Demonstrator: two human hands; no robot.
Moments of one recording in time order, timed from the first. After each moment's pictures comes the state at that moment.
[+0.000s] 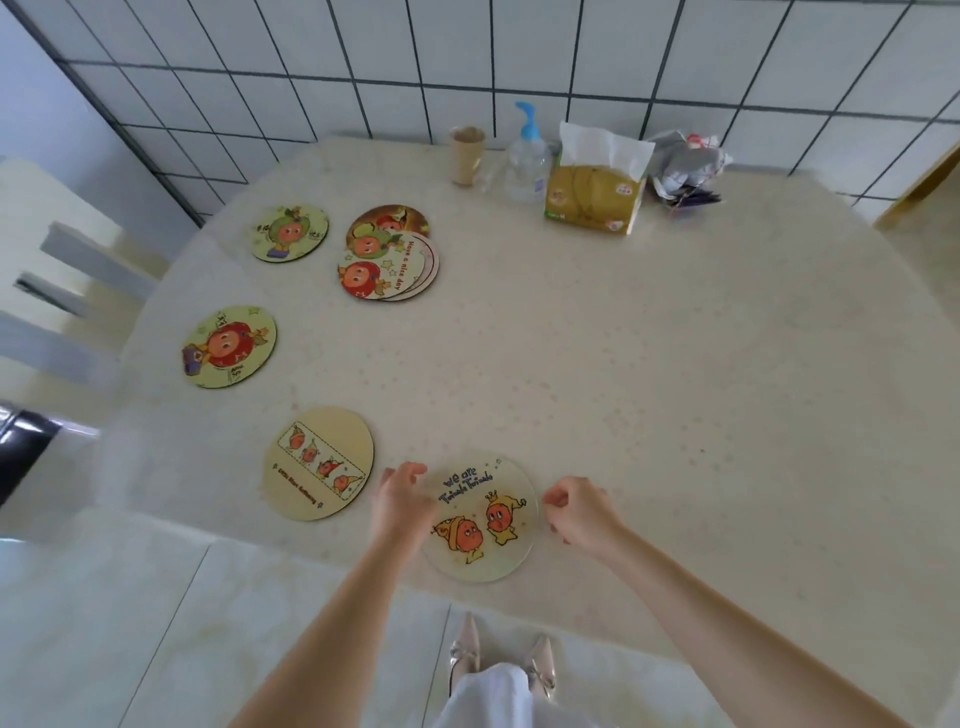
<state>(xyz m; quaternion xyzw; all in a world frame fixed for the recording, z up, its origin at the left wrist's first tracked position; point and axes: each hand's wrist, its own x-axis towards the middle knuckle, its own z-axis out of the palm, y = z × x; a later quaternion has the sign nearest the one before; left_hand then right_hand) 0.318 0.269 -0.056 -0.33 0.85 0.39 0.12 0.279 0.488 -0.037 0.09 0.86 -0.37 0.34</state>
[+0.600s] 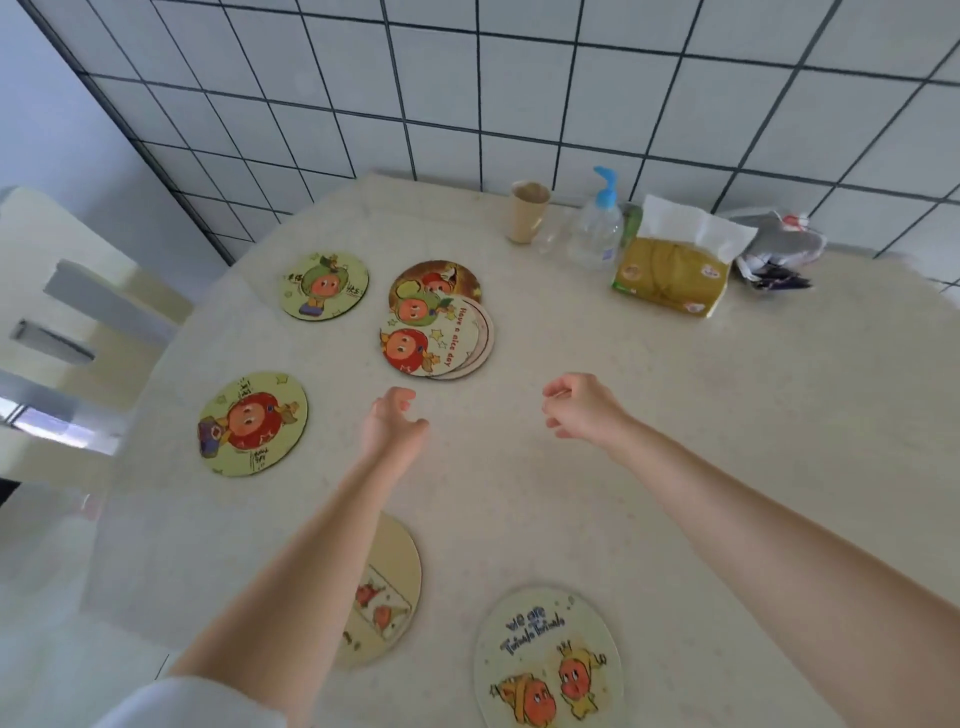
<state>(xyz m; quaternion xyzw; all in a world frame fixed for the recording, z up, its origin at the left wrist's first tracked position) 0.117 0.131 -0.017 -0.32 0.85 0.42 0.05 0.045 0.351 0.021 0.07 0.86 -0.43 0.27</state>
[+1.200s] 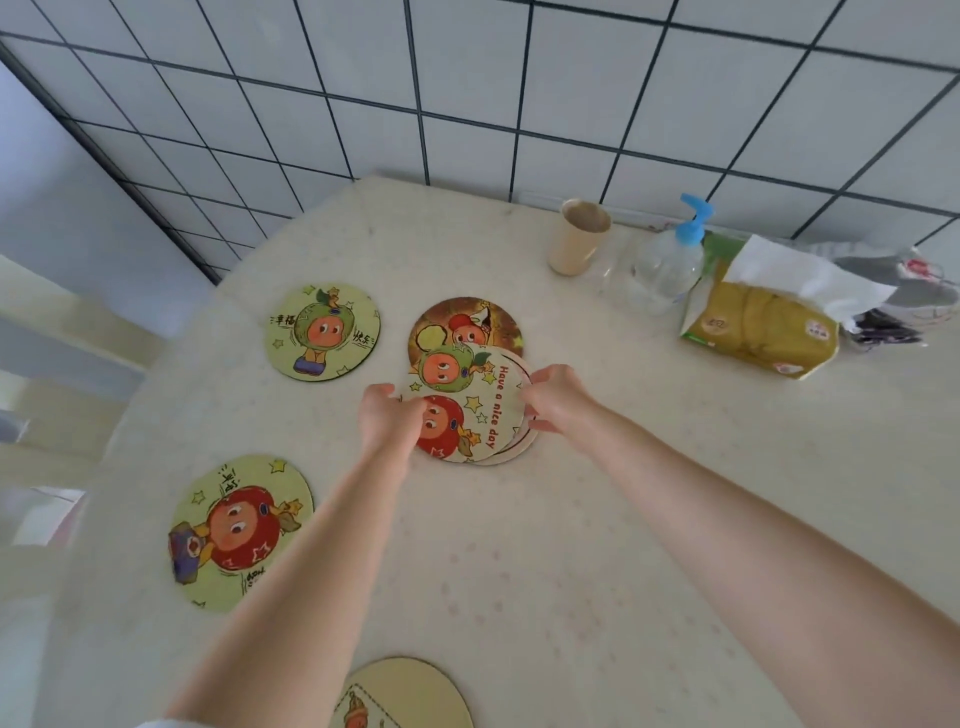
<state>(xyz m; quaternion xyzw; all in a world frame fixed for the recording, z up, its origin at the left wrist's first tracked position) -0.029 0.043 -0.052 -0.47 0.70 0.53 0.03 -0.089 0.215 -0.016 0.19 0.82 -0.45 0.31</state>
